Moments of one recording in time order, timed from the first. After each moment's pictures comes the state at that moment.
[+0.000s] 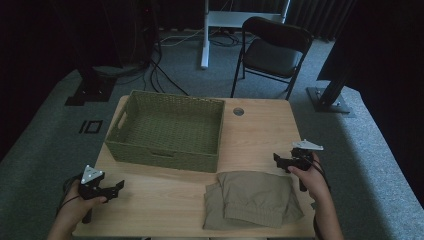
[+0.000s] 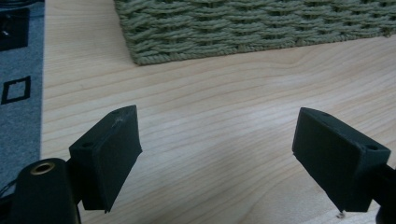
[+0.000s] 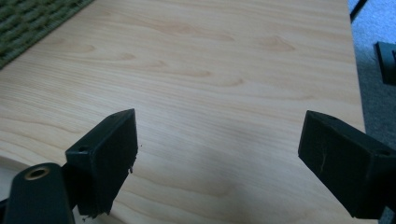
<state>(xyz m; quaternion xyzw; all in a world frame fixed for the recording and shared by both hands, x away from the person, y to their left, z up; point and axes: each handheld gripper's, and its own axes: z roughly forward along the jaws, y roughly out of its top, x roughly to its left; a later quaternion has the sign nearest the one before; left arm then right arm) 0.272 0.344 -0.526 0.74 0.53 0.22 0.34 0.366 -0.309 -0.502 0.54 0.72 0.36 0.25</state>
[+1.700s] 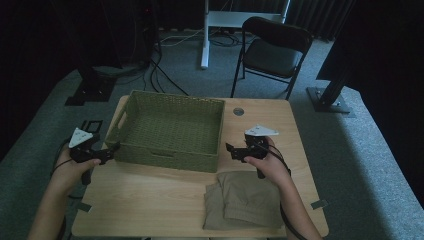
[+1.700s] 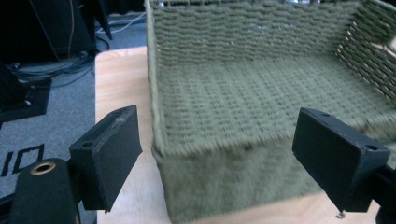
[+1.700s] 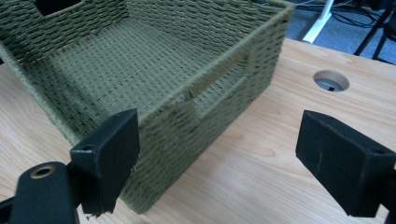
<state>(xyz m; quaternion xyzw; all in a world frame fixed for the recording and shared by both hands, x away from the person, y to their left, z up) 0.341 0.349 -0.443 0.70 0.50 0.28 0.42 0.372 -0.164 -0.442 0.42 0.77 0.45 0.20</state>
